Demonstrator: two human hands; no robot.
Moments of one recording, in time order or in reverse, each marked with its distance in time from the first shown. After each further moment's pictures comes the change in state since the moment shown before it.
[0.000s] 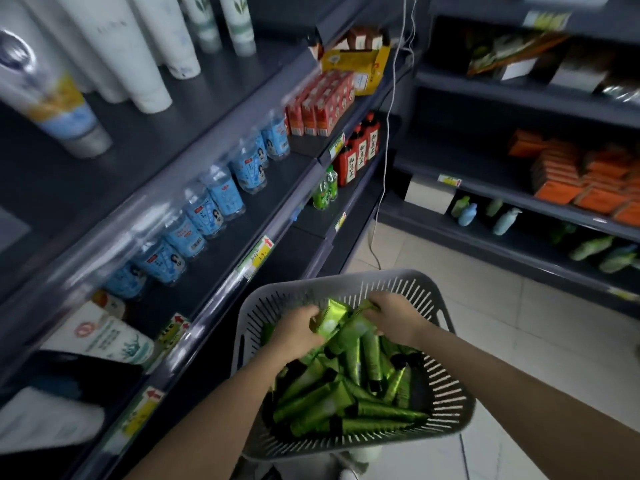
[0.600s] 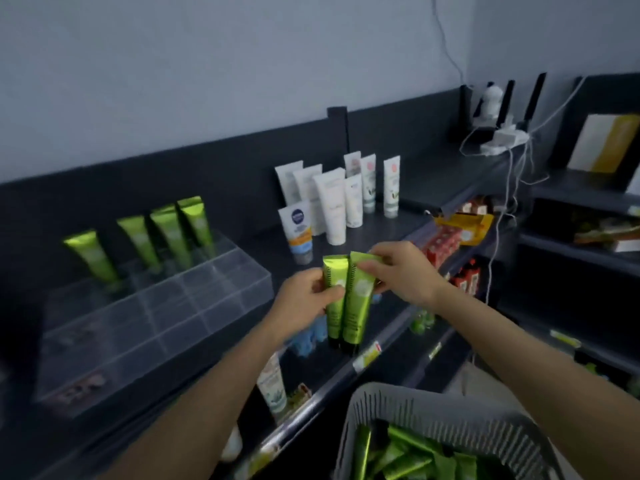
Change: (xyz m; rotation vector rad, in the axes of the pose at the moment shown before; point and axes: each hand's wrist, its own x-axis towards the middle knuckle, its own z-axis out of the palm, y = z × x) left_hand -0.170 0.060 -0.252 -0.373 0.654 0.255; right_hand -0.053 -0.297 -0.121 0.211 0.251 -0.688
